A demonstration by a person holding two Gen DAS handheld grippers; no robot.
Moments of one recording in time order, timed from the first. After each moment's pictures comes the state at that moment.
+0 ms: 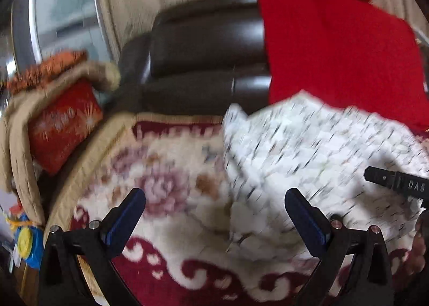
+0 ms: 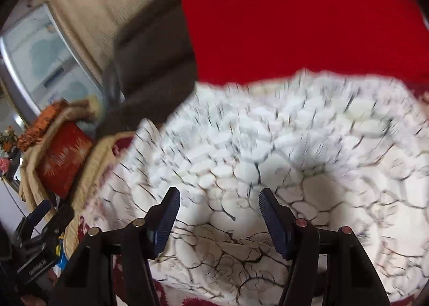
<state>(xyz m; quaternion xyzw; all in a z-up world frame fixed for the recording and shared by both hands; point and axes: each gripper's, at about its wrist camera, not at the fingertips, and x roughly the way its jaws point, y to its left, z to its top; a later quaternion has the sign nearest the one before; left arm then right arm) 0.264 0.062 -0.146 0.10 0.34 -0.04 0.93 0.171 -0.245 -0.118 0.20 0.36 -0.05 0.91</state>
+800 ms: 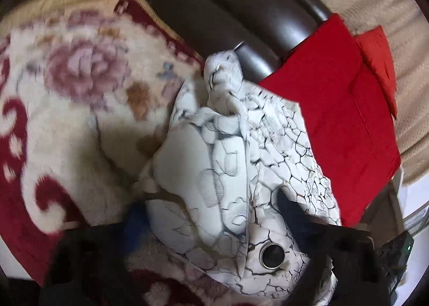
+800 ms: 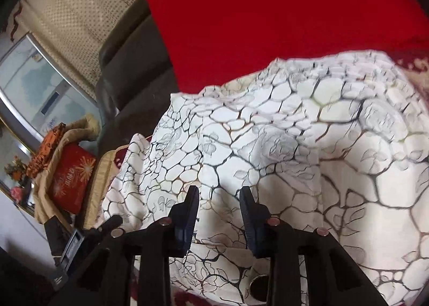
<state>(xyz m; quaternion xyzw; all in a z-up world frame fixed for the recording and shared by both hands) 0.290 0.068 -0.216 -0.29 0.42 -0.11 0.86 0.149 -0.300 -0.115 0.28 0.35 -0.04 0.89</state>
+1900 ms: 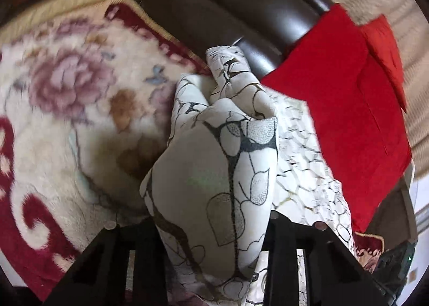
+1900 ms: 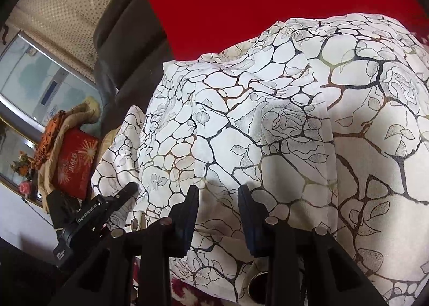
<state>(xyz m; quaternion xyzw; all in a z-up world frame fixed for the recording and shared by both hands) 0.305 0.051 -0.207 -0.26 0.42 -0.11 0.86 0.157 -0.306 -0.140 0.30 0.41 -0.01 0.86</state>
